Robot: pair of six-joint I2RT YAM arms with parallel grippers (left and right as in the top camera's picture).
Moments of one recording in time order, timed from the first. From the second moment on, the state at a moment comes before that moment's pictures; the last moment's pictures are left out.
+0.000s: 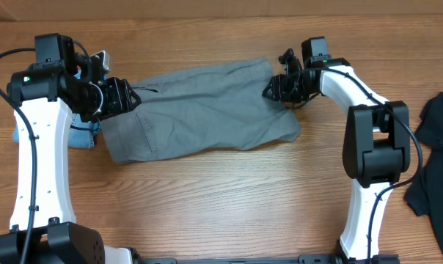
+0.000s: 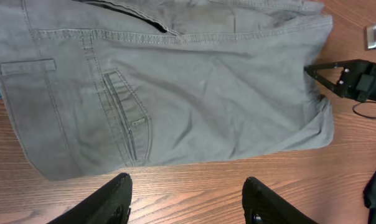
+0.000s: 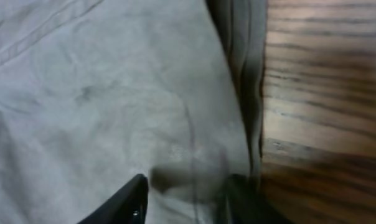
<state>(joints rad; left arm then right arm) 0.17 1.61 1.59 -1.22 0.42 -0.10 0.11 2.26 1.63 -0.64 -0.57 0.07</state>
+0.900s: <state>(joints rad) 0.17 1.61 1.59 -1.20 0.42 -0.09 0.01 2.25 1.63 -0.62 -0.58 0.12</state>
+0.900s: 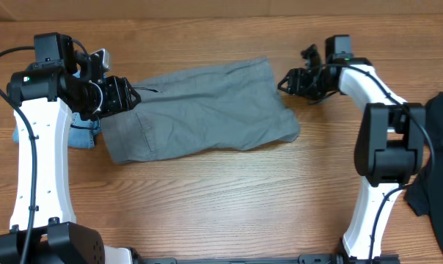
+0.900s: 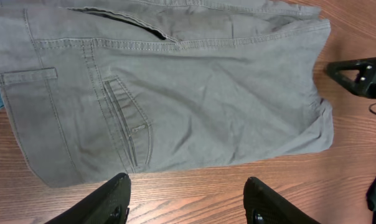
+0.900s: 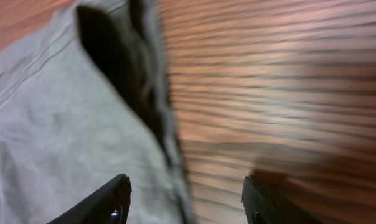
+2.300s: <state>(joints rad) 0.03 1.61 1.32 -1.06 0.33 -0.10 -0.16 1.80 1.63 -1.01 -0.46 0.25</state>
